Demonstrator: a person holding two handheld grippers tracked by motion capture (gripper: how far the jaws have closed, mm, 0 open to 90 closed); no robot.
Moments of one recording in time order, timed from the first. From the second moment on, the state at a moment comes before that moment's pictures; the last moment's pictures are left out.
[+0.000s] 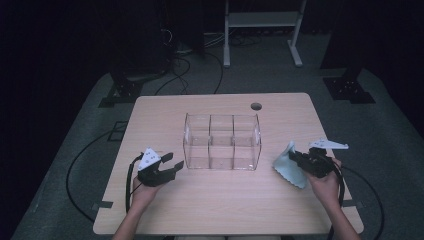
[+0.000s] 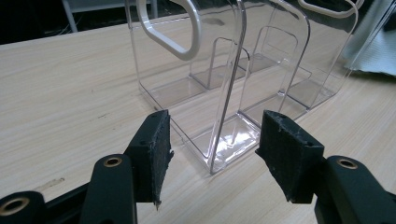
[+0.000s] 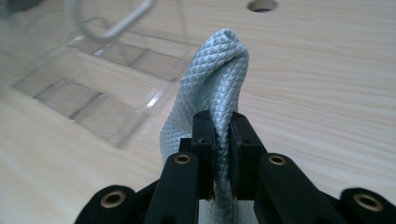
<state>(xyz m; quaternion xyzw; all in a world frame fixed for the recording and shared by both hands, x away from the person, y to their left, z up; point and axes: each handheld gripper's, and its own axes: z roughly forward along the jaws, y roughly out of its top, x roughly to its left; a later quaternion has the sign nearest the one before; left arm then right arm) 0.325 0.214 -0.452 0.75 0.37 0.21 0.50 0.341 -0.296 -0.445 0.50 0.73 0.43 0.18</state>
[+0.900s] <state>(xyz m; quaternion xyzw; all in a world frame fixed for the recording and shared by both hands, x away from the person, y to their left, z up) 0.320 0.217 -0.455 0.75 0.38 0.22 0.50 0.350 -0.312 -0.461 0.51 0.72 0.45 0.14</state>
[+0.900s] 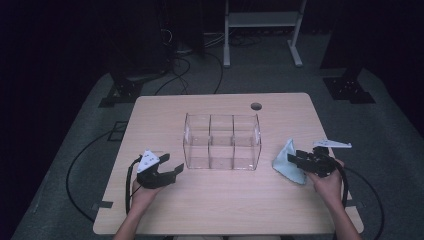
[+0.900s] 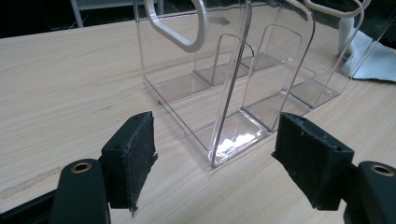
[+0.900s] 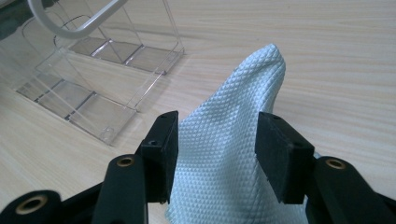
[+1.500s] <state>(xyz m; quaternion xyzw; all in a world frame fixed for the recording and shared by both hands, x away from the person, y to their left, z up) 0.309 0.216 -0.455 0.75 0.38 0.21 0.50 0.323 -0.308 -0.461 0.50 0.73 0.46 0.12</state>
